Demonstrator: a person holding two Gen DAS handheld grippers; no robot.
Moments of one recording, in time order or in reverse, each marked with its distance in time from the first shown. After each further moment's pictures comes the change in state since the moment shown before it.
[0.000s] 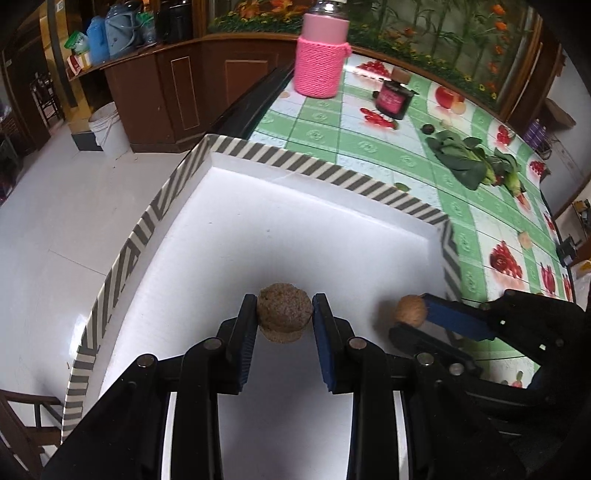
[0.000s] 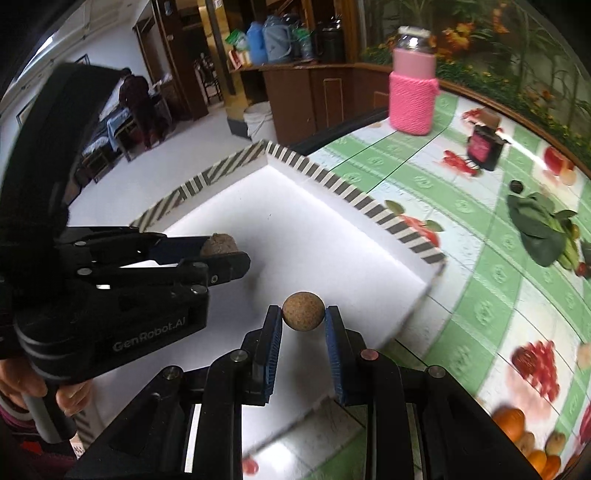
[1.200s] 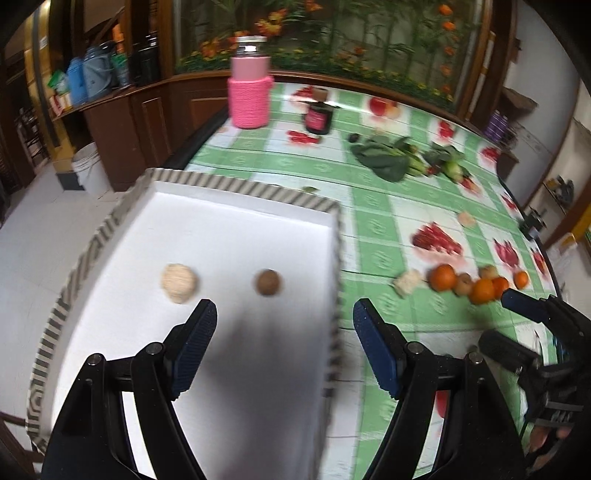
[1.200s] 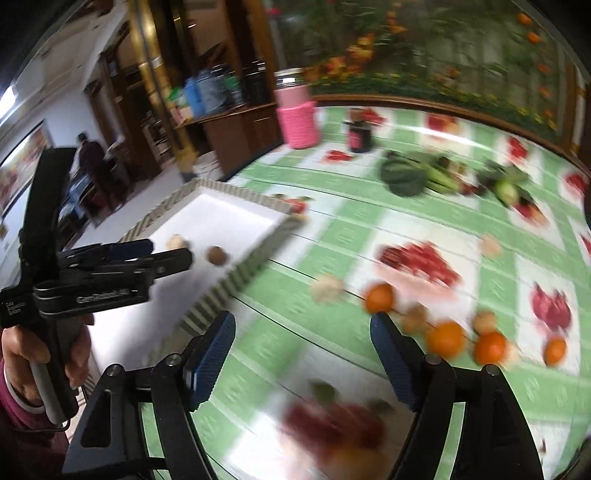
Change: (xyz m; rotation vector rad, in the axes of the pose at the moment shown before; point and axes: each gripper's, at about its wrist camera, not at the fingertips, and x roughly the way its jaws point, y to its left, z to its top) left arm -0.051 -0.083 -0.042 0.111 -0.132 -0.078; right arm -0.137 -0.080 -0.124 0.281 -0.183 -0.134
